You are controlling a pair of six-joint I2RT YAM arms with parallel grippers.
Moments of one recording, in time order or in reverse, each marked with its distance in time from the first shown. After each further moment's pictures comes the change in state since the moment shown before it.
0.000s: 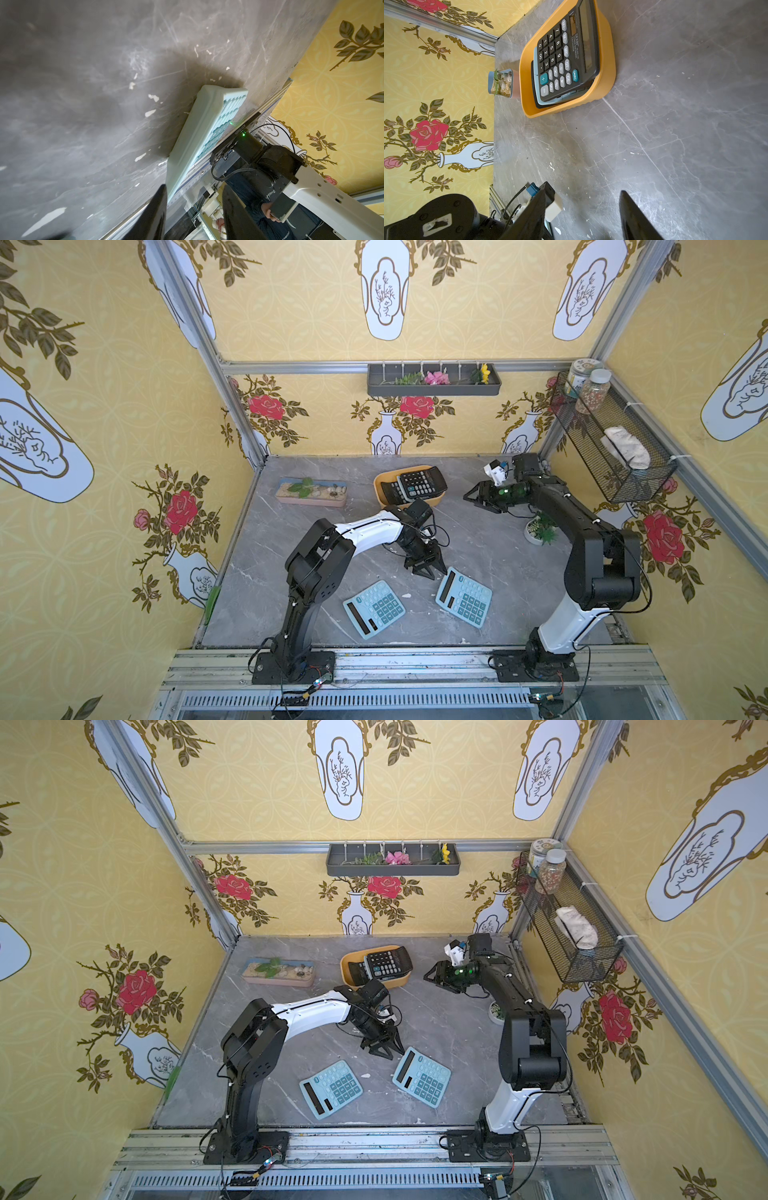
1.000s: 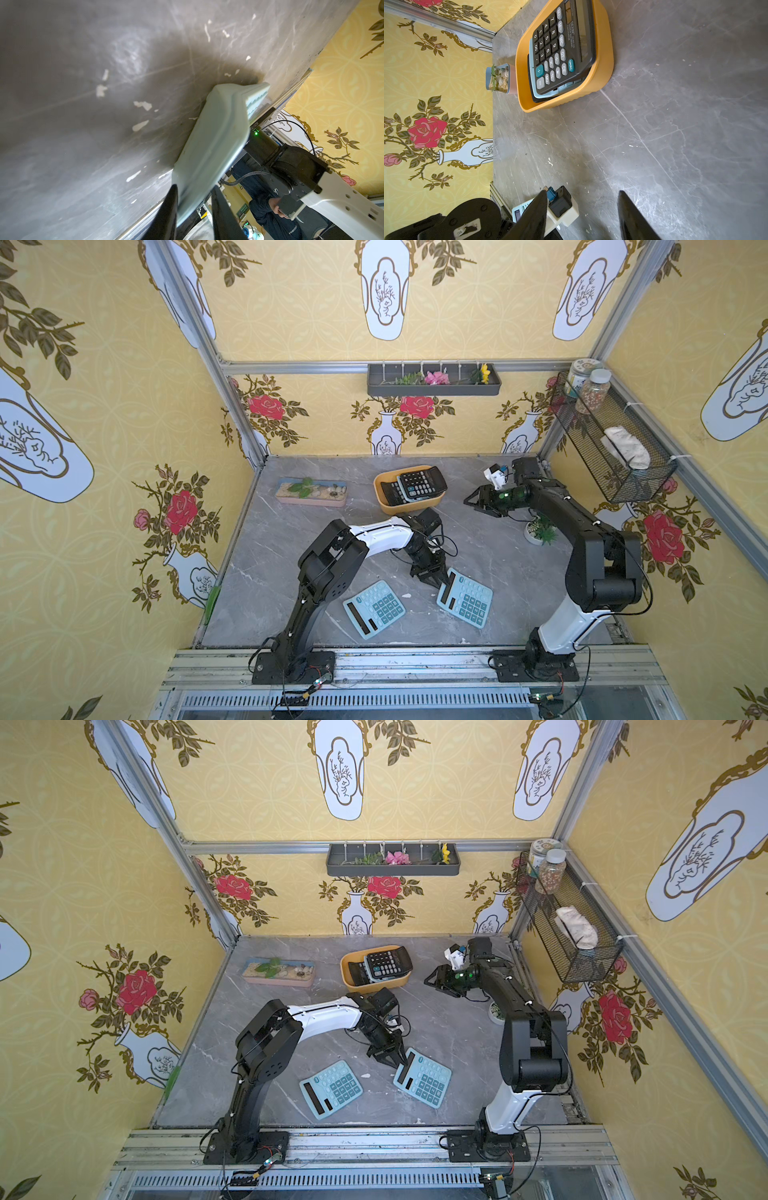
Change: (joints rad) left arm -0.045 0.067 0.015 0.002 -0.001 0.014; right arm -0.002 -0.015 -0.038 0.003 -0.005 -0.005
